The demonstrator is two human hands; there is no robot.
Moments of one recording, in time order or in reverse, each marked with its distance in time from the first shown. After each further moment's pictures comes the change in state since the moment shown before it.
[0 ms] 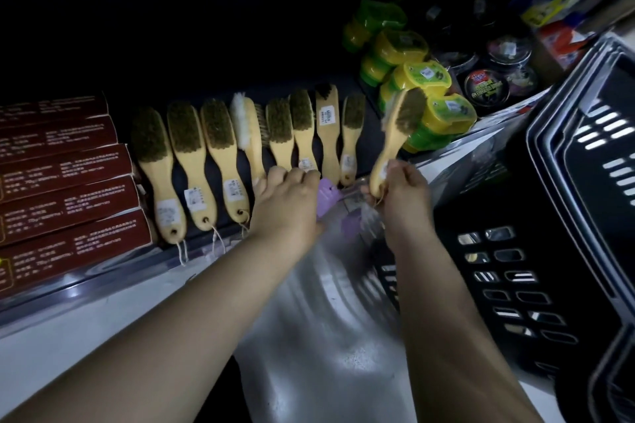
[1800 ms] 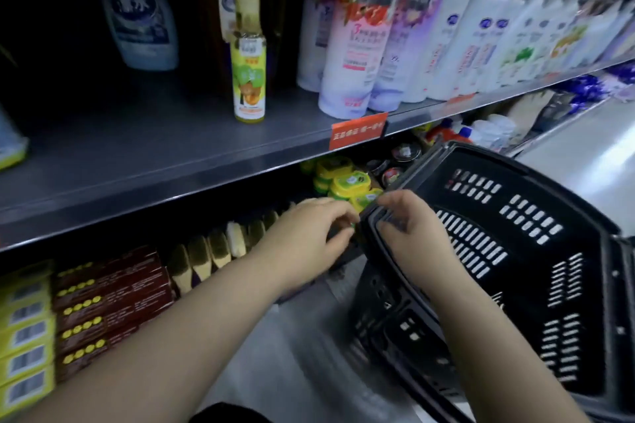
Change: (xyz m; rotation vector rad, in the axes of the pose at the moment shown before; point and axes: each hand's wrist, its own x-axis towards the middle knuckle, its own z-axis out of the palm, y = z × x) left_hand -0.062 0.134 -0.186 -0.235 0.141 0.522; right_hand -0.107 -0.163 -0.120 -0.540 -0.126 -0.523
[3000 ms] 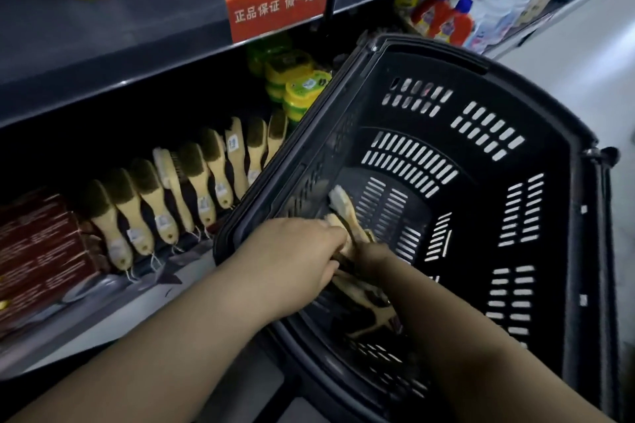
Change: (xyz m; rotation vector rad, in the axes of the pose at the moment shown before) left_hand 0.002 0.039 0.094 0.247 -0.531 -0.021; right_hand -0.011 0.283 0.079 -0.570 -0.700 0.670
